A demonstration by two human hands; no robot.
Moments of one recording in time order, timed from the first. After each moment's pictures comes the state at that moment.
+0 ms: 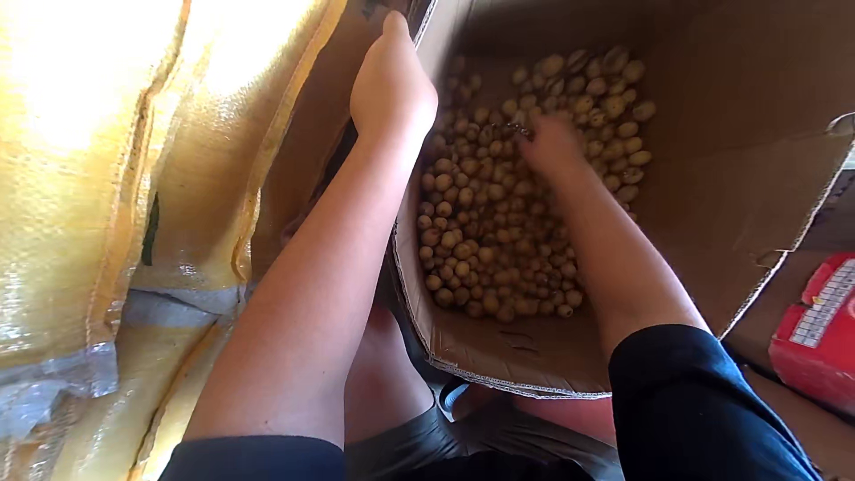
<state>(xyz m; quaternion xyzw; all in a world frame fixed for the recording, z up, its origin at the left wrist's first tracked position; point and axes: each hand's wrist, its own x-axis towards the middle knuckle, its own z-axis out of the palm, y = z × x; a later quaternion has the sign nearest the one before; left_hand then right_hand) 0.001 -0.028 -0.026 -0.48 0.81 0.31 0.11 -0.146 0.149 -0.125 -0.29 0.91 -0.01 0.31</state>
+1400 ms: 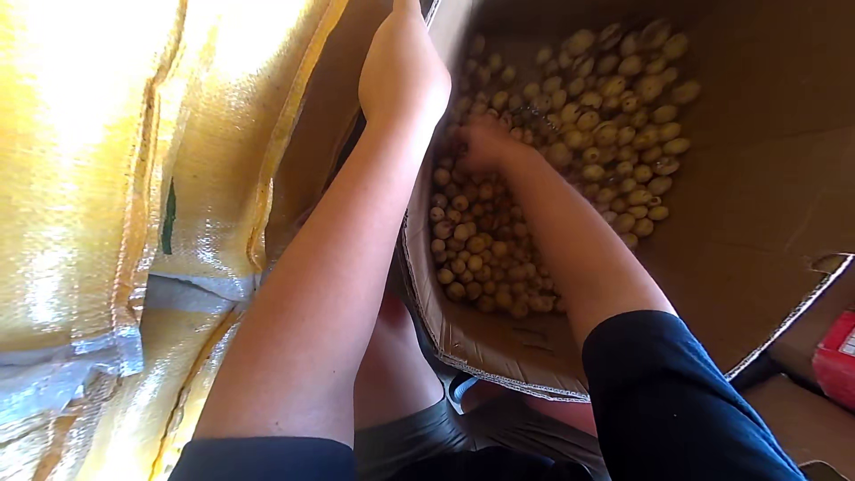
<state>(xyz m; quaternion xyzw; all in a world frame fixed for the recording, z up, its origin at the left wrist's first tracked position) 0.001 -0.030 -0.031 -0.47 0.82 0.29 0.10 -0.096 0.080 -0.179 -0.47 0.76 -0.02 0.45</state>
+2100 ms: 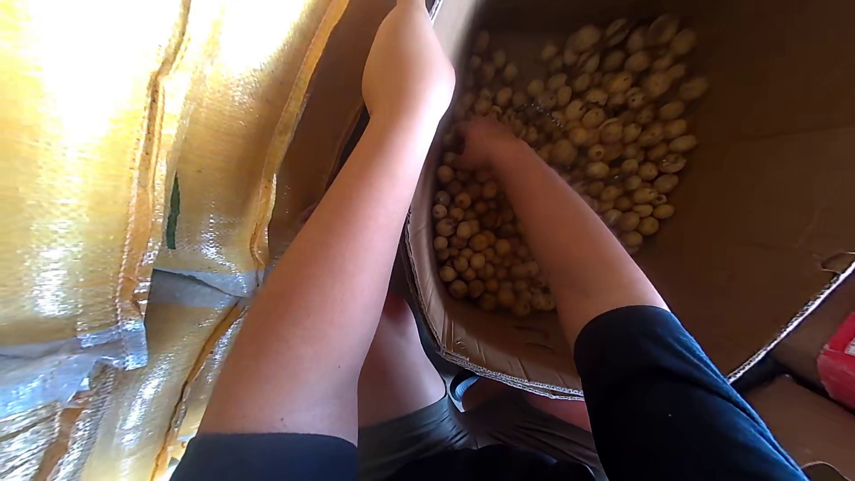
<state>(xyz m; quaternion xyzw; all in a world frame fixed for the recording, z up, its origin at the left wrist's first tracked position) 0.001 -0.029 -0.028 -0.48 0.82 0.29 0.10 -0.087 0.070 -0.184 -0.44 0.78 0.04 0.44</state>
